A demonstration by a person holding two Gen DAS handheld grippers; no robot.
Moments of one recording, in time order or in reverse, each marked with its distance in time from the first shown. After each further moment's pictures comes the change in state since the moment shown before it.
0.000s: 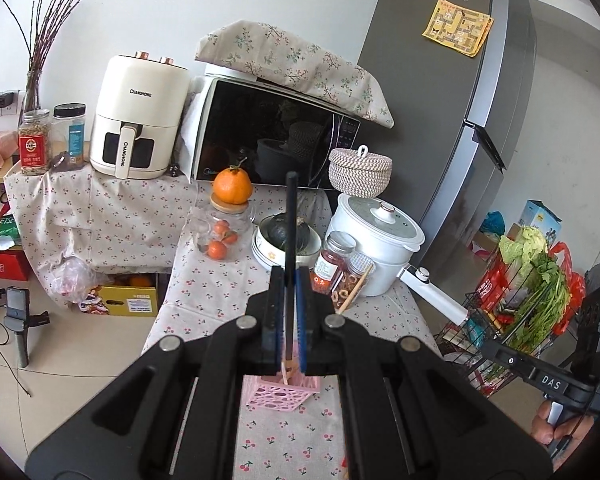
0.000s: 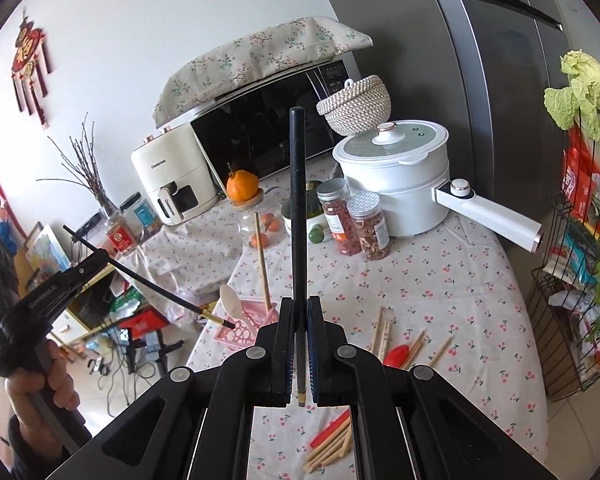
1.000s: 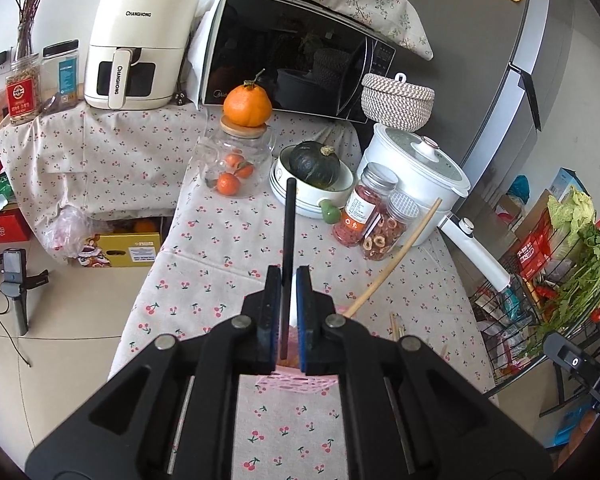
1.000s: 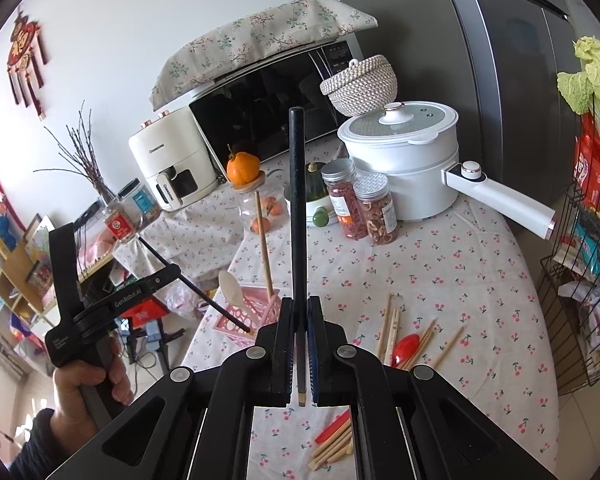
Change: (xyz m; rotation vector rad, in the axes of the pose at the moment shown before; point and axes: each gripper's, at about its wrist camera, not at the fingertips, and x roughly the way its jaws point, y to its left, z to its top) left arm 0.074 0.012 -0.029 -0.020 0.214 0.067; right arm 0.020 0.004 -0.006 0.004 0.052 0.003
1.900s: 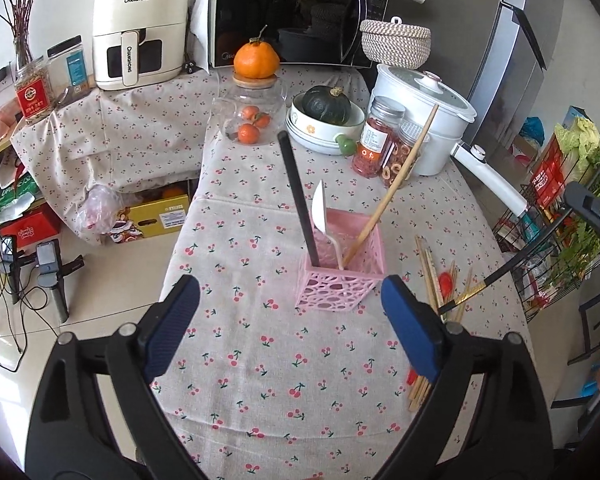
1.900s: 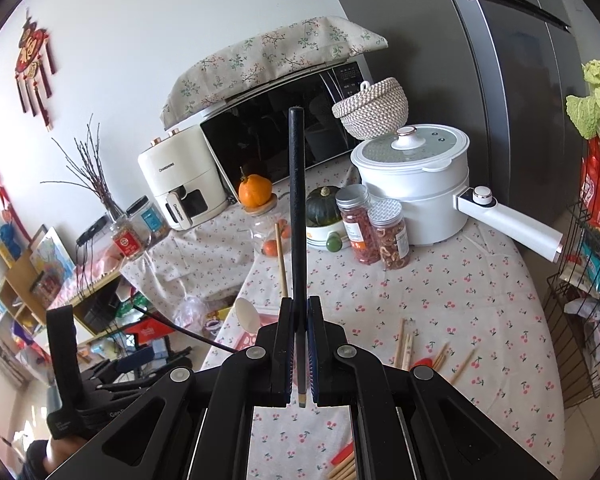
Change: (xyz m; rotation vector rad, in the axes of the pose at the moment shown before) left arm -0.024 0.005 -0.039 0.125 0.158 0.103; right arm -0.003 0.018 0.016 0.001 -0.074 0.020
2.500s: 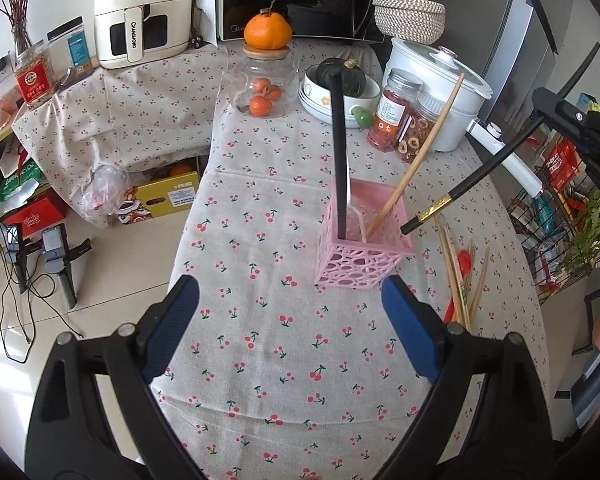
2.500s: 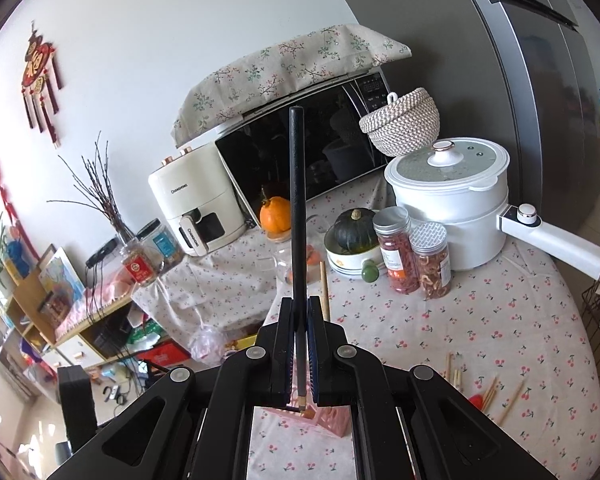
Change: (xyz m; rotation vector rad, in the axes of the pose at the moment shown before) left arm 0.012 0.011 -0.006 0.005 0.084 0.016; right arm 0.055 0.036 0.017 0.003 -0.066 0.043
